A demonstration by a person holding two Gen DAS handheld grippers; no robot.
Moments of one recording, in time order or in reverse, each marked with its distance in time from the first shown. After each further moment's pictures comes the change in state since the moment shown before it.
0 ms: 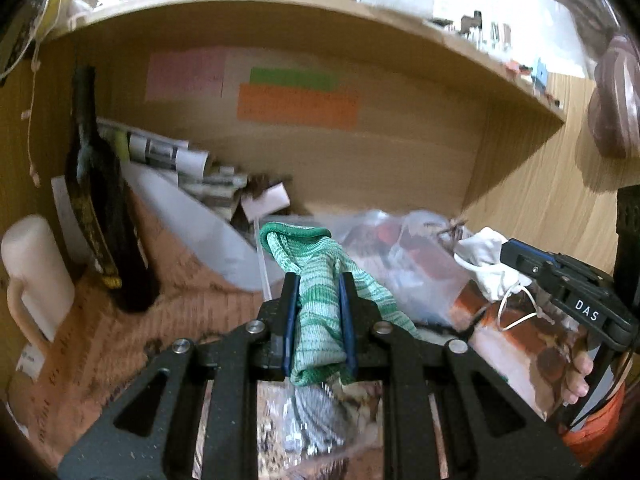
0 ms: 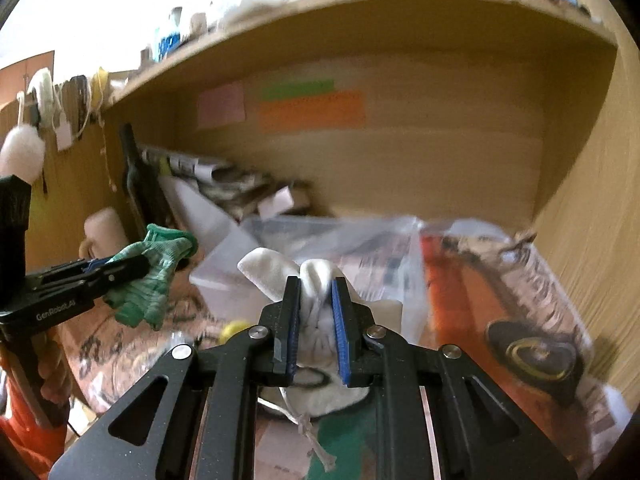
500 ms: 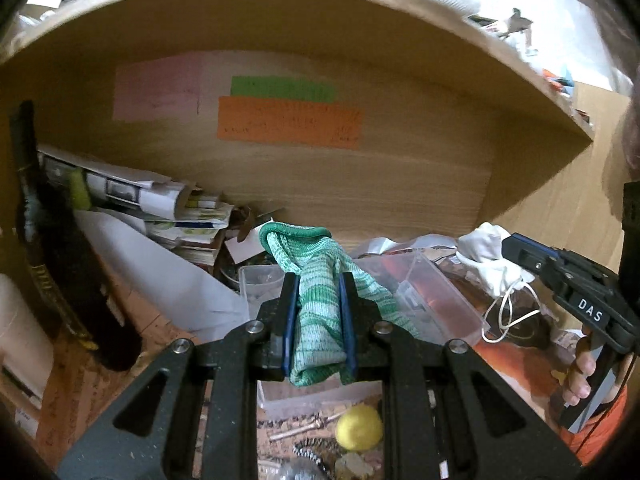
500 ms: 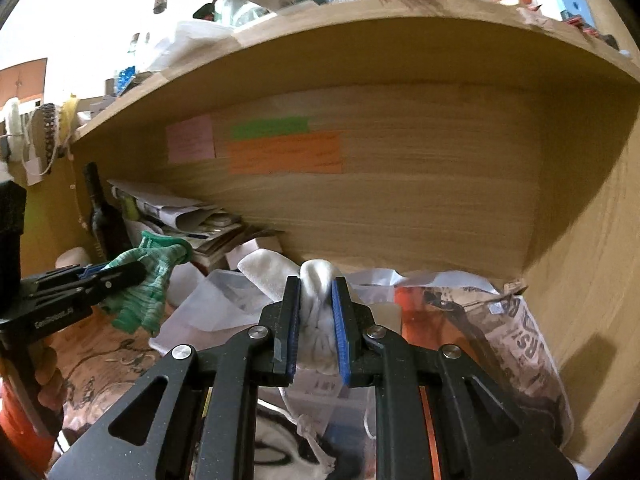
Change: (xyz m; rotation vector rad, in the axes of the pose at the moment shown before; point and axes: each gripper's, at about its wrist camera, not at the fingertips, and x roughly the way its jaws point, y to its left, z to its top) left arm 0.071 0.001 0.052 0.010 0.025 -0.006; right arm 0.039 -0.024 0.042 -0.015 -0.033 -0.038
